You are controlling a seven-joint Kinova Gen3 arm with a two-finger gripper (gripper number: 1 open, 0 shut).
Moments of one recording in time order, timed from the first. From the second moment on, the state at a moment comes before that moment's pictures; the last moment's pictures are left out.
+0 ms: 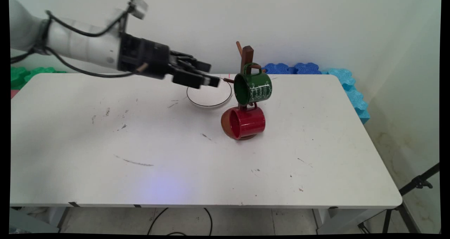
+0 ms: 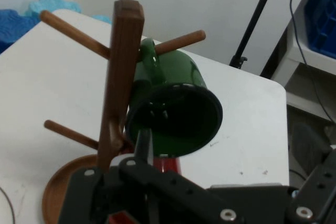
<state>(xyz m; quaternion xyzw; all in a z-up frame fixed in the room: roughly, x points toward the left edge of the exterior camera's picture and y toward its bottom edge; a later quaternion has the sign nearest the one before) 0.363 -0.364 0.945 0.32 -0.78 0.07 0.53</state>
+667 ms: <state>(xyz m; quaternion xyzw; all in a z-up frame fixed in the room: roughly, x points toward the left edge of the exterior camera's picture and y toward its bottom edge) 0.297 -0.366 0.926 0.37 -0.78 0.07 0.50</state>
